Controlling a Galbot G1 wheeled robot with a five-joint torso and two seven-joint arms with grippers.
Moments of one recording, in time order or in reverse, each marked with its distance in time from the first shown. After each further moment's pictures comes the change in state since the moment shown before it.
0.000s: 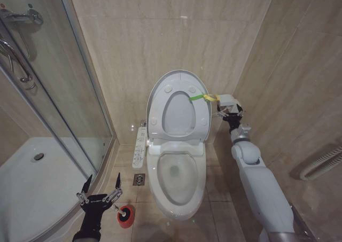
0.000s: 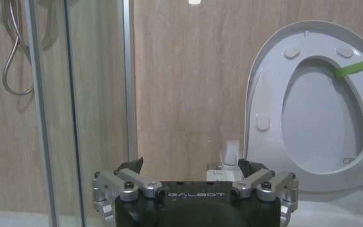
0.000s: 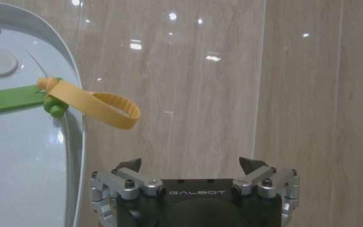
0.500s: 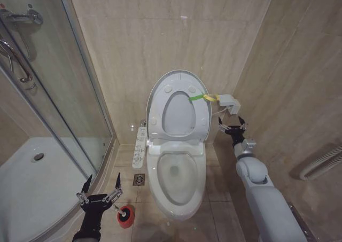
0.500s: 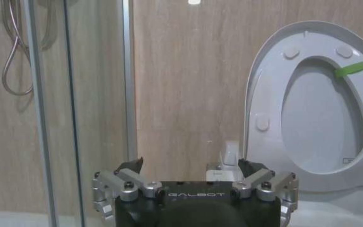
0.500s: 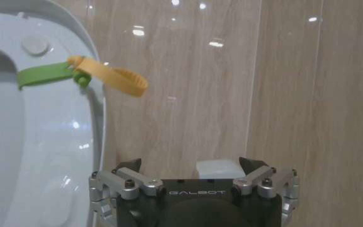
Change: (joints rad) left arm 0.000 0.000 0.000 0.000 0.000 0.000 0.000; right arm -0.176 -0.012 0.041 0.138 0.026 -0.027 -0.009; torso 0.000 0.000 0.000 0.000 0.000
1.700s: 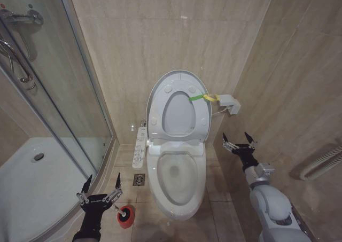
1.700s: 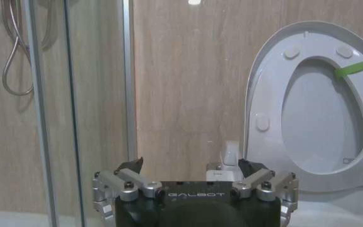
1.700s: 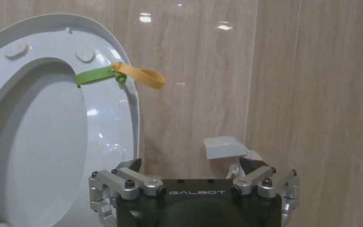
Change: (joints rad) left arm 0.000 0.000 0.000 0.000 0.000 0.000 0.000; right arm -0.344 0.073 0.128 0.320 0.011 -0.065 -0.079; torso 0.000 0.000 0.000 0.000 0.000
